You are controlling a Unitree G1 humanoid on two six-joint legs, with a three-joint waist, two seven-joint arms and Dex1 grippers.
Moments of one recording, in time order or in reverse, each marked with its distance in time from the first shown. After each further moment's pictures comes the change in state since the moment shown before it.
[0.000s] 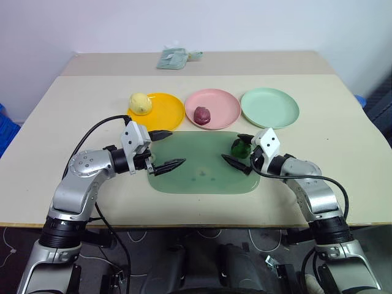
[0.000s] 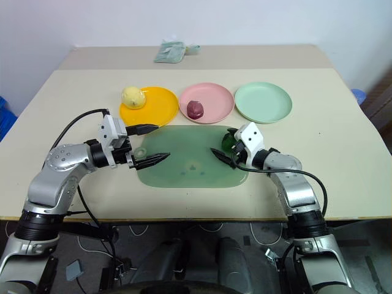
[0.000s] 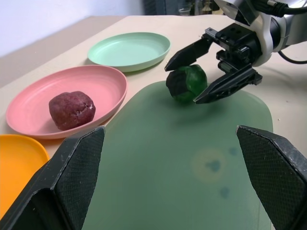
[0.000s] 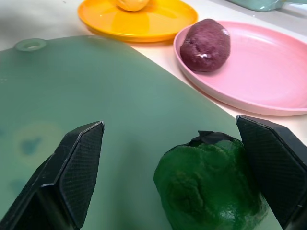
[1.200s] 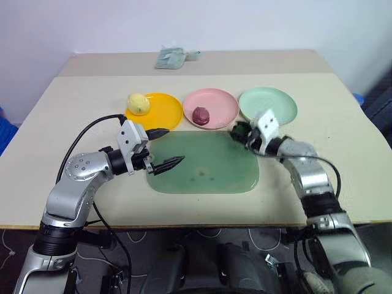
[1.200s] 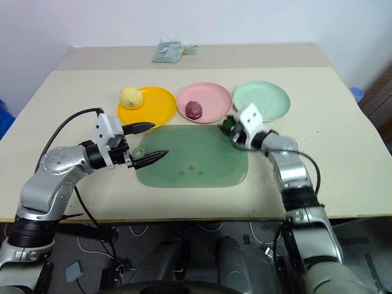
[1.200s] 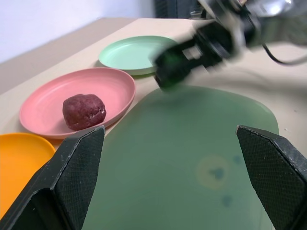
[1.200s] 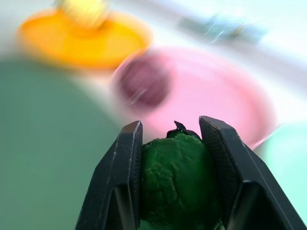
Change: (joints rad) left arm 0.037 0.016 0.023 -0.094 -0.045 0.068 0.097; right arm -0.363 0.007 -0.047 0.394 -0.057 -0.201 -0.055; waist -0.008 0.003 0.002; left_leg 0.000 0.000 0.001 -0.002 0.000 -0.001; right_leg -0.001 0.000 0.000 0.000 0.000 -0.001
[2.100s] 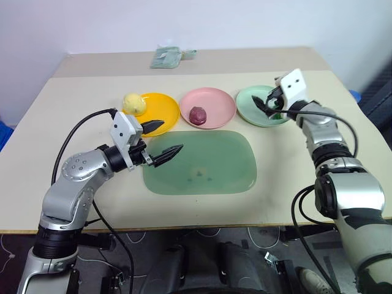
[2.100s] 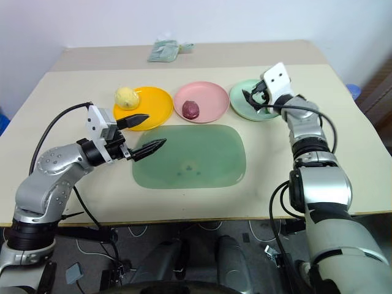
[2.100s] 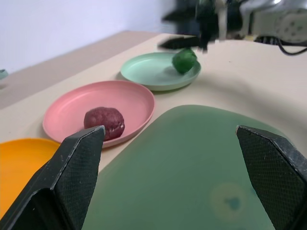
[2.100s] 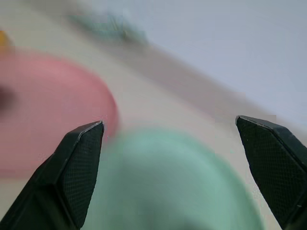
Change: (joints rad) left arm 0.027 -0.038 0.044 -0.059 -0.052 0.059 0.137; right arm -0.254 -0.097 -0.096 0.499 -0.077 -0.312 0.020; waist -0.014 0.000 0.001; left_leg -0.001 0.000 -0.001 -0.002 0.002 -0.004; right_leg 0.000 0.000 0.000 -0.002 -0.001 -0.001
